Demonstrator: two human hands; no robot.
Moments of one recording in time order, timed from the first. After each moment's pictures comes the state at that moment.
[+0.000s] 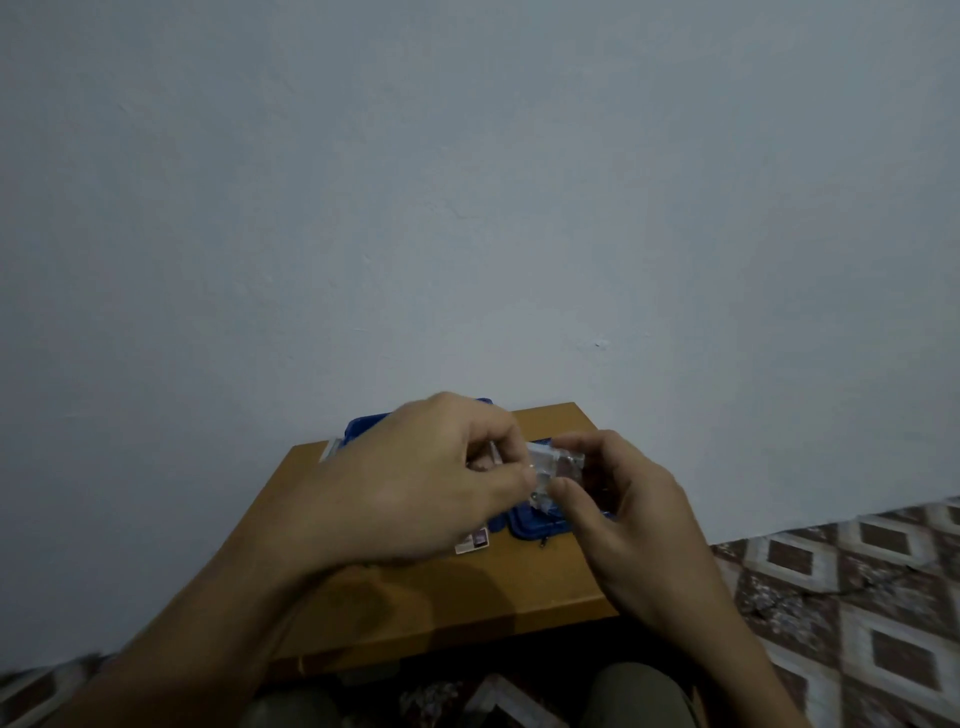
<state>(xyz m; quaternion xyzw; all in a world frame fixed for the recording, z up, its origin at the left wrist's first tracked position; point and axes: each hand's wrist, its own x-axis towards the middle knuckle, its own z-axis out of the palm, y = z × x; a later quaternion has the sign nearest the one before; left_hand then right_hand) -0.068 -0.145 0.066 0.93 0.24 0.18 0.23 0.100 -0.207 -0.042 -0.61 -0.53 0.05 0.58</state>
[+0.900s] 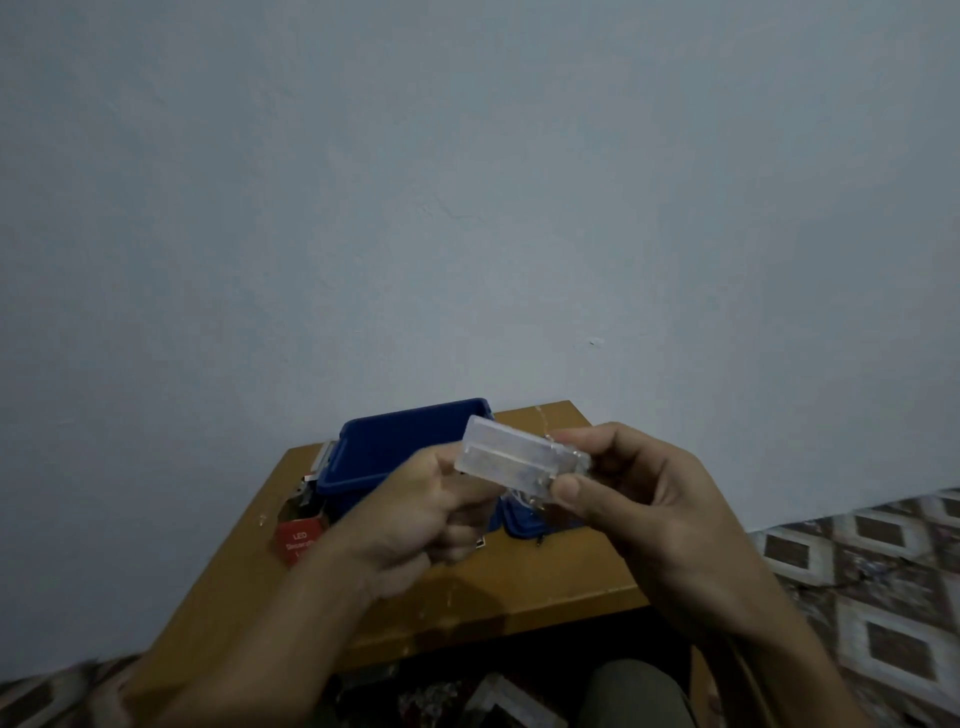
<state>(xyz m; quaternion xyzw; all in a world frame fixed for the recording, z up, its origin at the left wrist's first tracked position) -0.053 -0.106 0.007 0.72 0.21 0.21 0.63 0.111 -0.223 -0.029 -0.40 -0.52 0.30 0.69</state>
